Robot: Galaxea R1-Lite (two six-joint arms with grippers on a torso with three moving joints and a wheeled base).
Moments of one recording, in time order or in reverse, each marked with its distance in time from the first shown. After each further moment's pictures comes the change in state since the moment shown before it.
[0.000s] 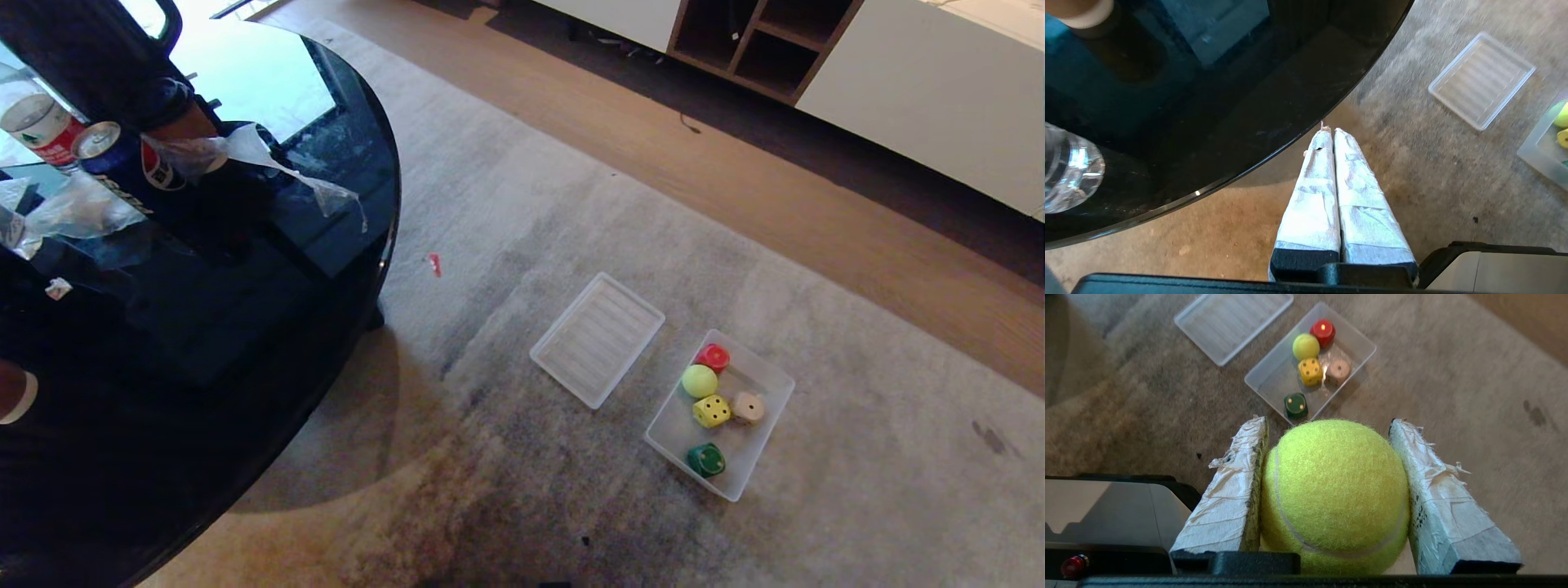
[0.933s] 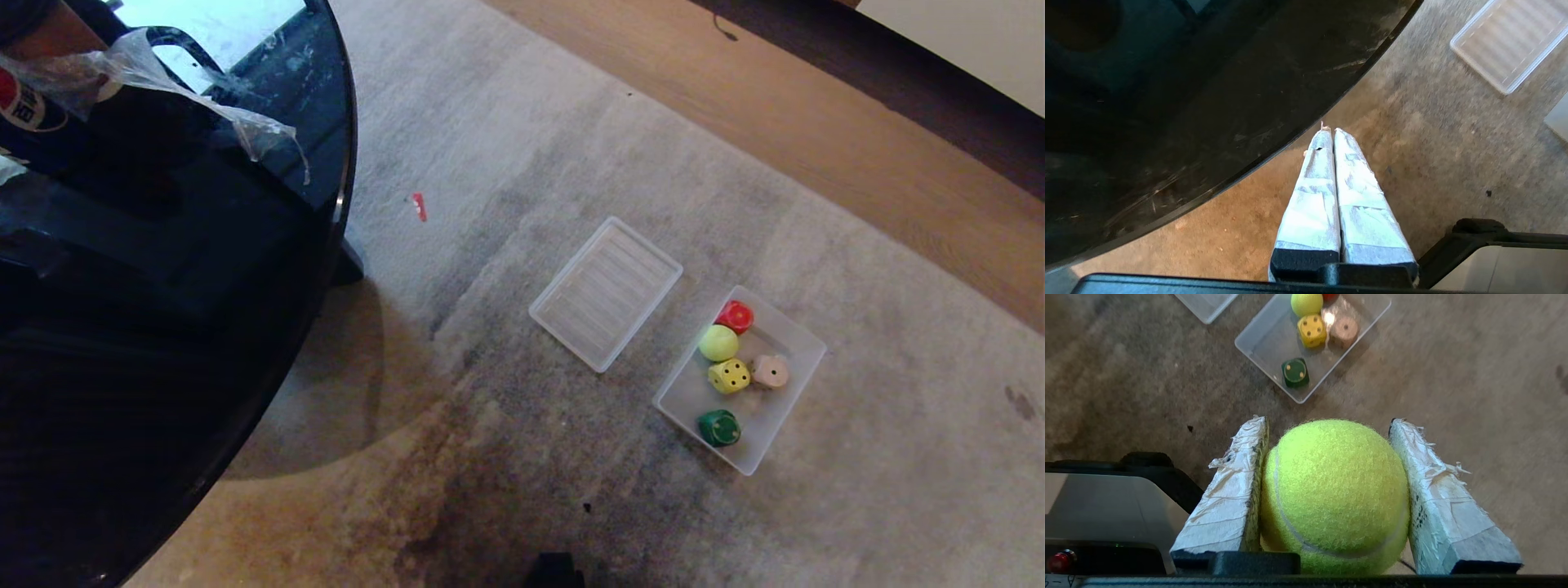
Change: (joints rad) left arm 0.000 0.000 0.000 0.000 0.000 0.000; right arm 0.000 0.000 0.000 0.000 -0.002 0.001
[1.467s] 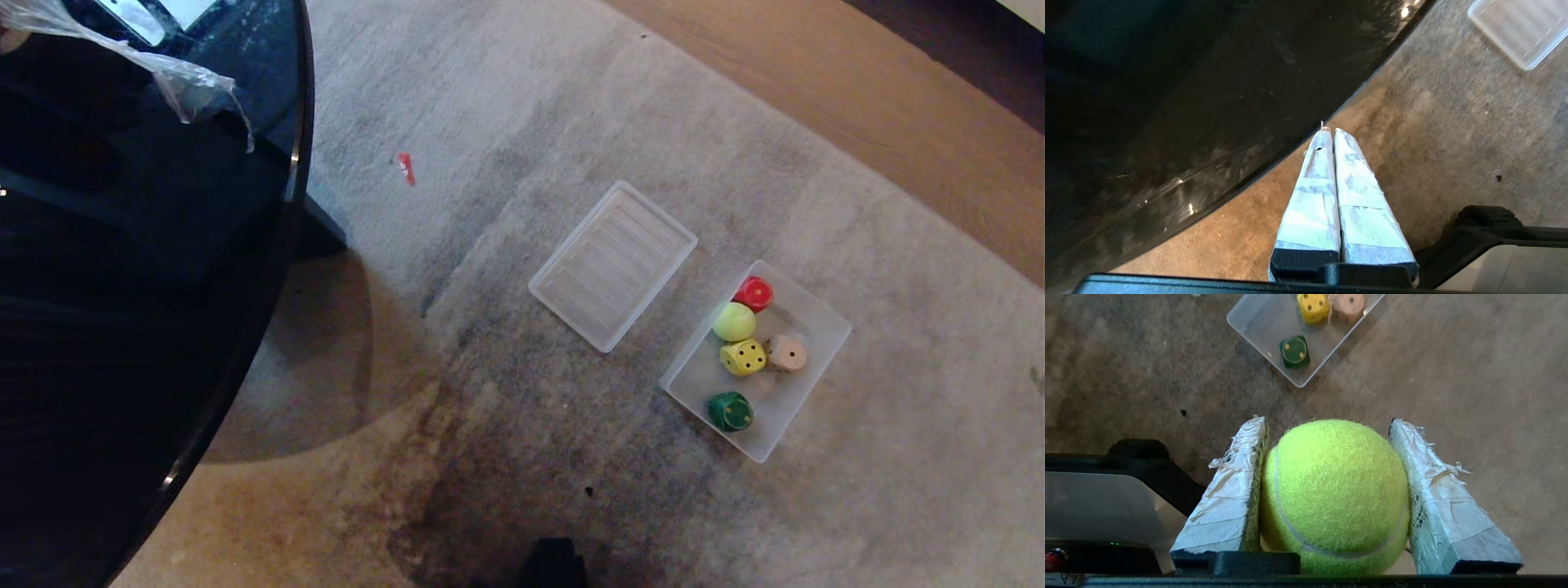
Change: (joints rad) left arm 0.000 0.000 0.000 0.000 0.000 0.000; right arm 0.000 0.000 0.000 0.000 0.001 0.000
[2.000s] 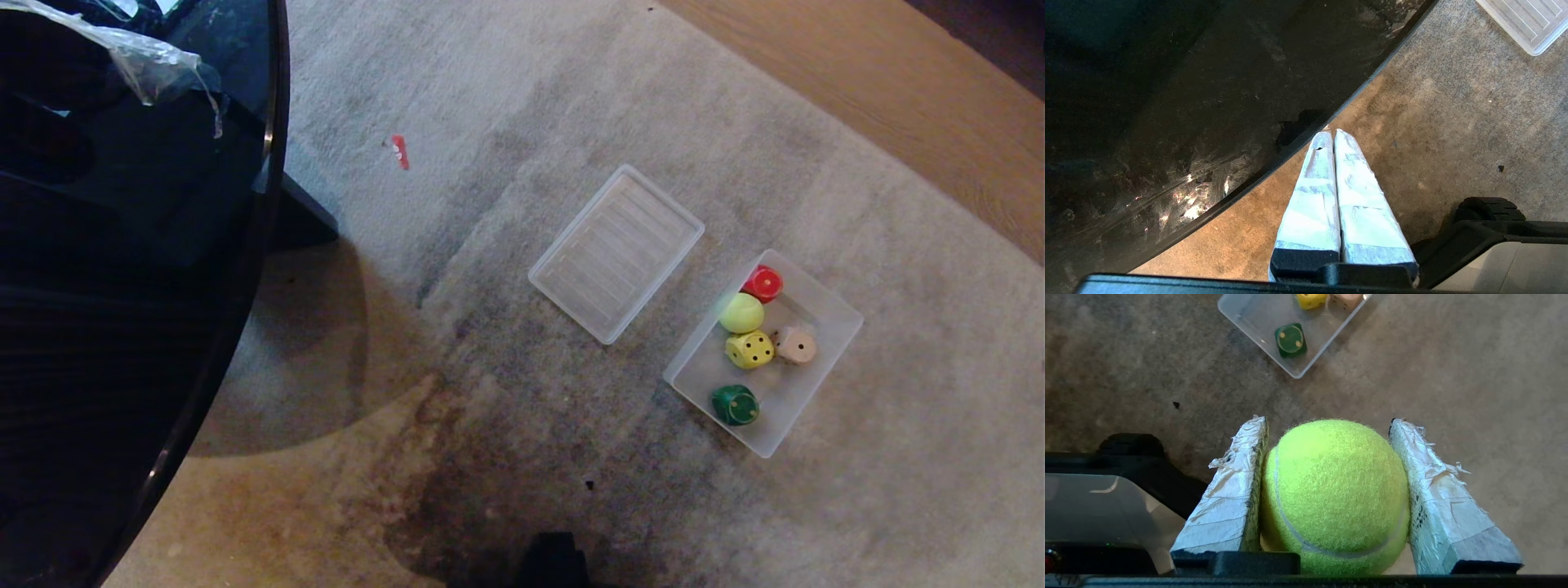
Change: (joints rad) left arm 0.000 0.000 0.000 0.001 -0.001 0.001; right arm 0.000 0.008 -0.012 0.010 -0.019 0.003
